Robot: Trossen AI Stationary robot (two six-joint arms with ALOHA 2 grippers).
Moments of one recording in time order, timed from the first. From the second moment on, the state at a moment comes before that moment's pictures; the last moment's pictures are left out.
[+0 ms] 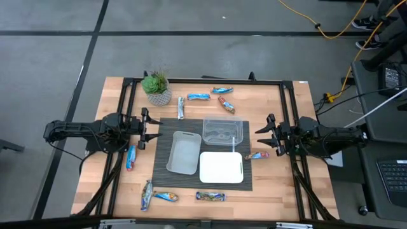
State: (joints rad) left arm 0.06 0.12 0.01 0.12 0.03 0.09; right arm 0.00 0.00 0.01 0.05 -0.15 0.07
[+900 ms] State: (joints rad) left arm 0.06 0.12 0.01 0.18 -0.01 0.09; right arm 0.00 0.00 0.01 0.08 -0.15 0.02
